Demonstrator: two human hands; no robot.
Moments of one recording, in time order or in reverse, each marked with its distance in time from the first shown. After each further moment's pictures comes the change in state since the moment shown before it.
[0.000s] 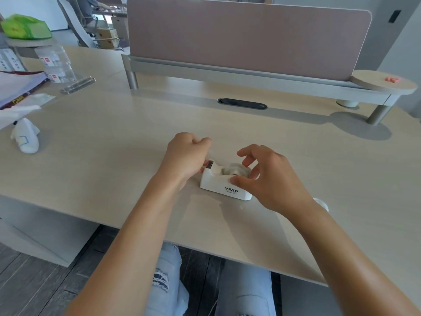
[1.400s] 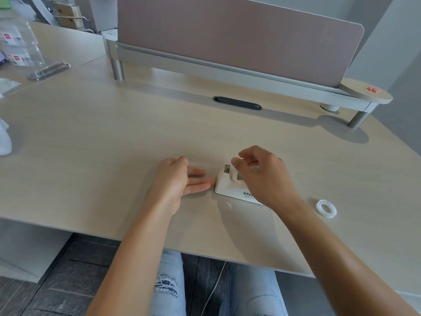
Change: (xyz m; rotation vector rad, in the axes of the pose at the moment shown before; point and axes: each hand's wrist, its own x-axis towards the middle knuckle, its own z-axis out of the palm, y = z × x) left_hand 0.027 -0.069 -0.038 -0.609 -0.159 -0.317; right_hand 0.027 -0.040 0.046 0.010 0.125 0.311
